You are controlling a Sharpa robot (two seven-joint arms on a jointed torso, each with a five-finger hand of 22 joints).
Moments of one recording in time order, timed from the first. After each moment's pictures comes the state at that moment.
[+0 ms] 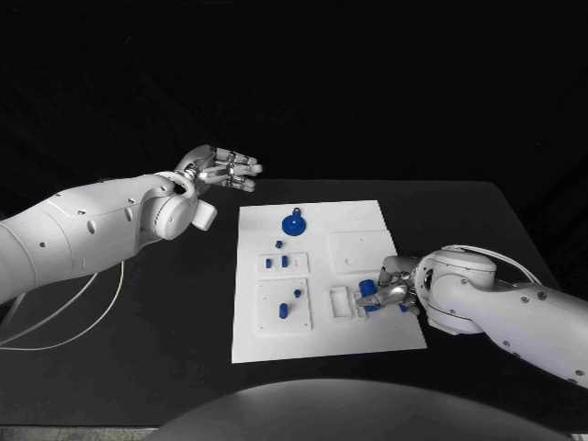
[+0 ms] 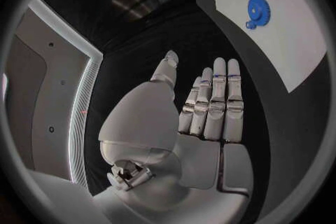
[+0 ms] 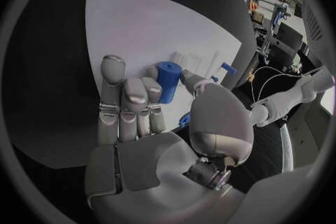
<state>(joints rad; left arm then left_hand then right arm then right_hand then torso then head) 1.19 -0.69 -0.12 1.08 -0.27 -0.16 0.28 1.34 -0.02 -0.09 -0.03 0.19 0.90 0.16 0.07 0.06 1.13 0.13 0.06 0.06 1.21 0.09 0.18 0.13 0.05 1.11 0.07 0.07 0.18 0.75 -0.81 0.24 1.61 -1.45 0.17 -0.69 0.94 -0.23 0.56 0.15 0.09 1.13 0.00 0.07 1.24 1.34 -0.06 0.95 1.21 1.46 -0.12 1.04 1.13 0.08 1.46 -0.14 0.56 1.14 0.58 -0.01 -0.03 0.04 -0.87</state>
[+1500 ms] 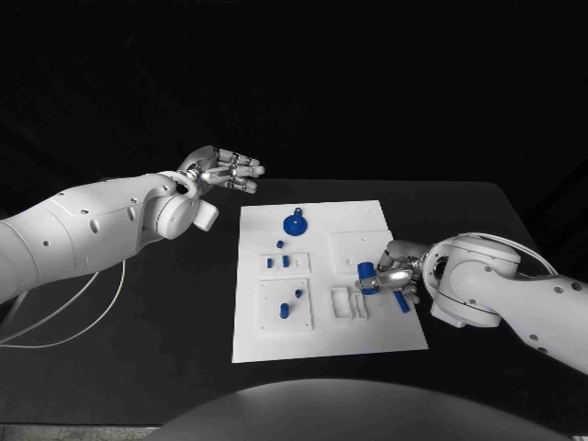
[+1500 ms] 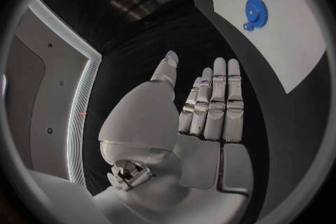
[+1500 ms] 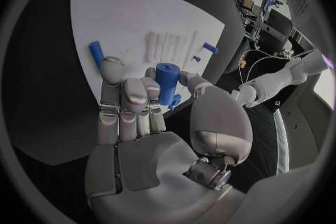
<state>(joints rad) 1.19 -0.69 -0.12 1.08 -0.28 -0.16 0.27 1.34 -0.02 -0.09 -0.02 0.19 0.90 0.16 0.07 0.06 1.12 0.13 0.06 0.06 1.21 0.09 0.18 0.13 0.05 1.11 0.07 0.07 0.17 0.78 -0.87 0.28 1.72 -1.35 0.11 -0.70 0.87 -0.18 0.49 0.08 0.48 1.12 -0.01 0.06 1.24 1.32 -0.08 0.96 1.20 1.46 -0.12 1.04 1.13 0.08 1.47 -0.14 0.57 1.16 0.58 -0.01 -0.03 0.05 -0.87</state>
